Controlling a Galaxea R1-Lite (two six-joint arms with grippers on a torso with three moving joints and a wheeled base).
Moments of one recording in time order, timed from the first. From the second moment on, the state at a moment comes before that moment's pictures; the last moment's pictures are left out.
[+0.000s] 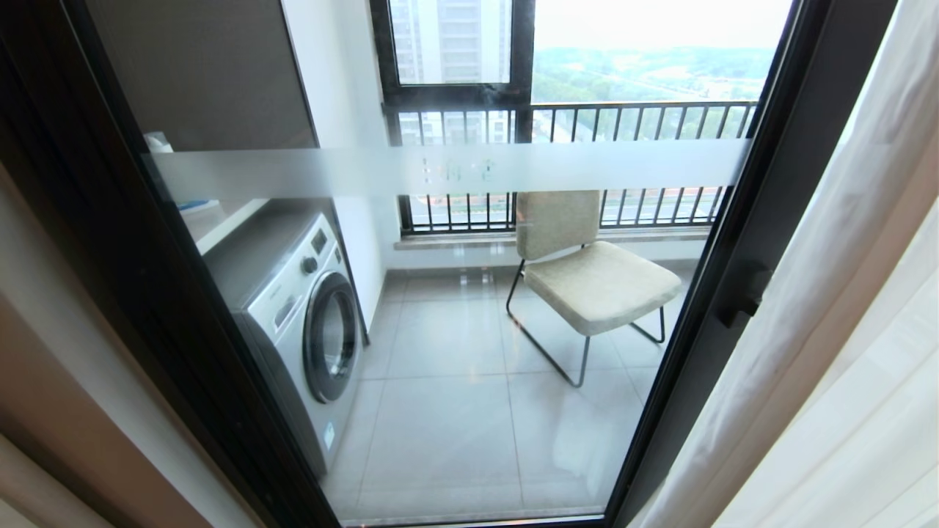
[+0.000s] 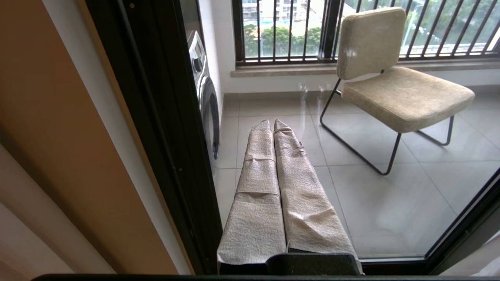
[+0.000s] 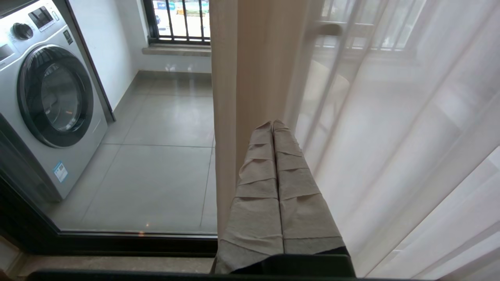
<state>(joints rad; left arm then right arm) 0.00 0.00 0.00 -0.03 0.02 0.01 0.00 0.00 0.00 0.00 0.02 -0.06</state>
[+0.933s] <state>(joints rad) 0.00 0.00 0.00 -0.03 0.02 0.01 0.00 0.00 0.00 0.00 0.02 -0.06</state>
